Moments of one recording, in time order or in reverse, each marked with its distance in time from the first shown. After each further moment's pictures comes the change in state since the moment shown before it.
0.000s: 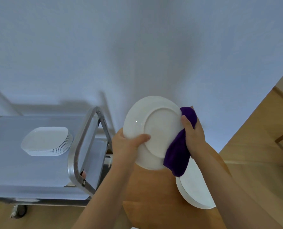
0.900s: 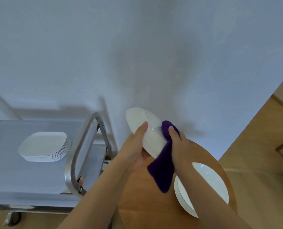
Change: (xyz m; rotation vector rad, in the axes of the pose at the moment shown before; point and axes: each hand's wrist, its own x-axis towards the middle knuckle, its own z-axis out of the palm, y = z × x) left_hand 0.010 0.018 0.022 -0.198 -0.363 -0.325; right_hand -0.026 -0.005 0.030 0.061 0.028 0.144
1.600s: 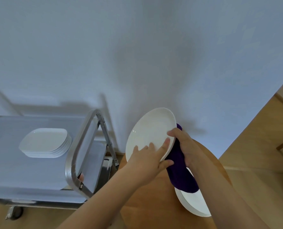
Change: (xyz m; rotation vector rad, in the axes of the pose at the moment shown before) left_hand -0.002 -0.036 -0.005 1.944 -0.202 0.301; right_hand 0.010 -0.018 -0.016 0.214 -0.405 0.348
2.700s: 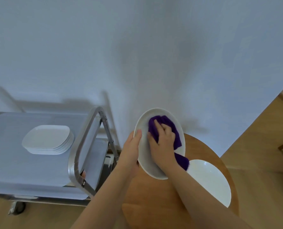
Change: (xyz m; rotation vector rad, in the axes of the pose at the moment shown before) left_hand 0.005 -0.035 0.014 -1.829 0.383 -0.255; right_hand 0.031 0.055 0.046 -0.998 0.426 -0.580
